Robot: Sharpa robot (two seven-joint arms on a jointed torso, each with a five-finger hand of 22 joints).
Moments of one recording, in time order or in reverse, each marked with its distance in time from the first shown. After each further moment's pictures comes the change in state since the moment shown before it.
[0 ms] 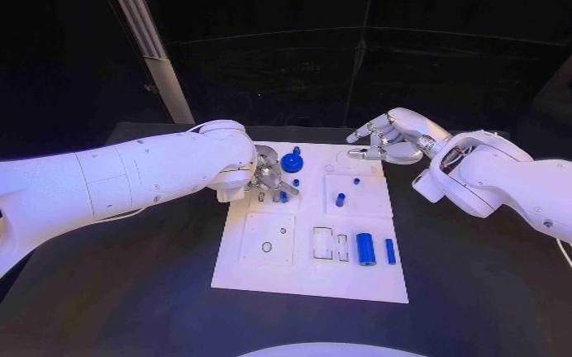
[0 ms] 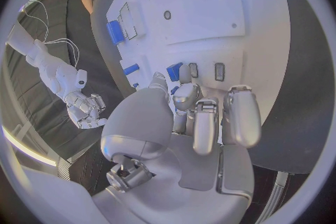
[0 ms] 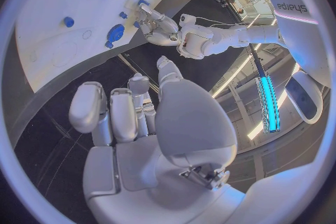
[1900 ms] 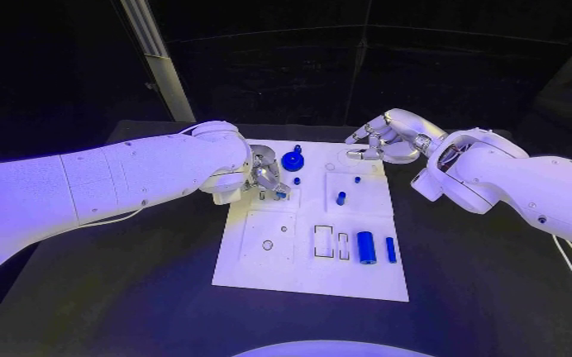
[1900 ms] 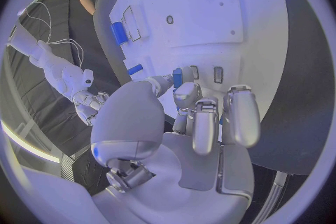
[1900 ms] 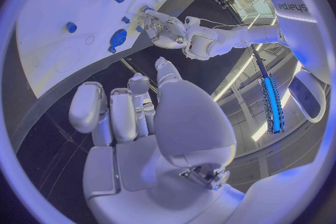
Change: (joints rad) left arm 0.000 -0.051 -0.001 0.065 -0.003 -0.045 0.019; left_hand 0.046 -0.189 0.775 -0.041 0.058 -0.066 -0.003 0.066 0.098 0.005 -0.005 -0.028 -0.008 -0.002 -0.009 0.000 0.000 0.000 -0.004 -0.004 0.001 0.031; right arm 0.000 0.020 0.000 -0.026 -0.004 0.039 -0.022; right_hand 0.013 0.013 0.000 0.000 0.018 0.000 0.000 0.003 0.000 0.000 0.000 0.000 -0.002 0.000 0.000 0.000 -0.001 0.000 0.000 0.000 0.000 -0.002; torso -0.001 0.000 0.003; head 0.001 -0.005
